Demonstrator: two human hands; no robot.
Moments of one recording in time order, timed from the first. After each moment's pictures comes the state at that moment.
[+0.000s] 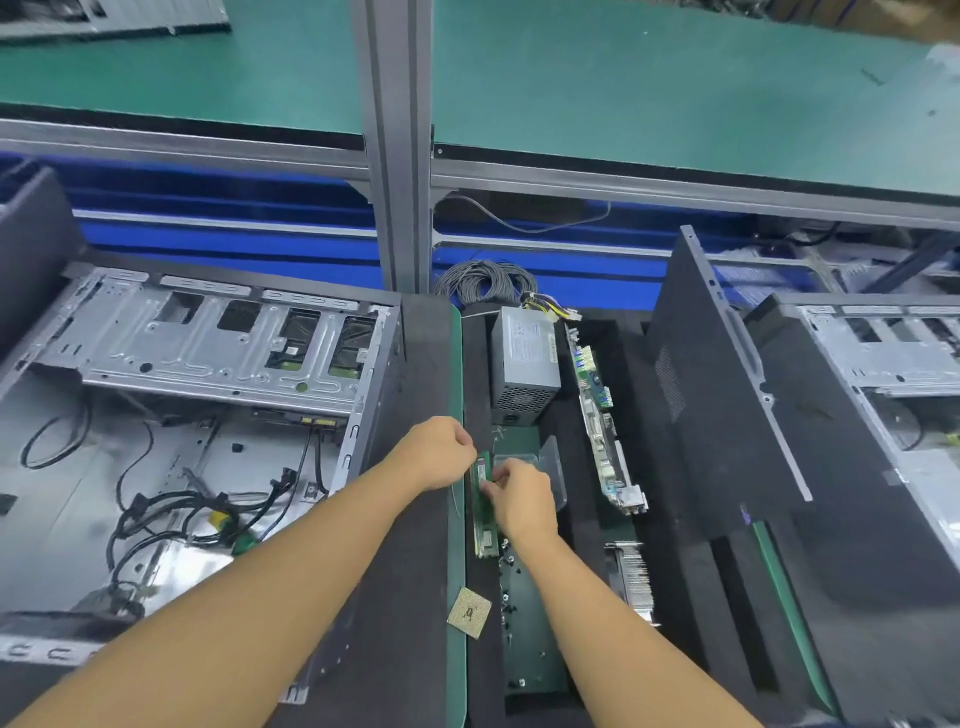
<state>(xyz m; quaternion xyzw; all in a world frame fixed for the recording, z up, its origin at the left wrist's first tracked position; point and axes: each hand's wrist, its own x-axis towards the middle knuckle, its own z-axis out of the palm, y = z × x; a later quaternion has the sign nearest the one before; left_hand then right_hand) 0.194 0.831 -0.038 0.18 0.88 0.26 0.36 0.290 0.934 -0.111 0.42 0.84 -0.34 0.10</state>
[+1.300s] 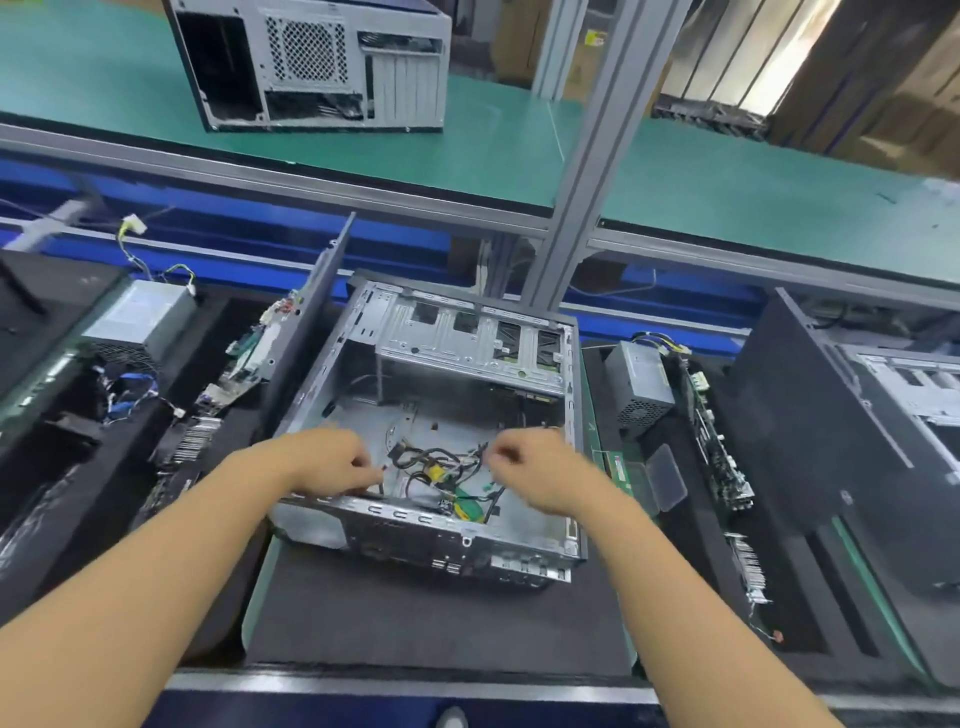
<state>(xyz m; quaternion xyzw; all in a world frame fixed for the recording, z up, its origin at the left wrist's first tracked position) 0.117 0.451 0.008 0.35 0.88 0.03 0.31 0.259 0.696 0.045 0.09 0.95 -0.28 0.12</state>
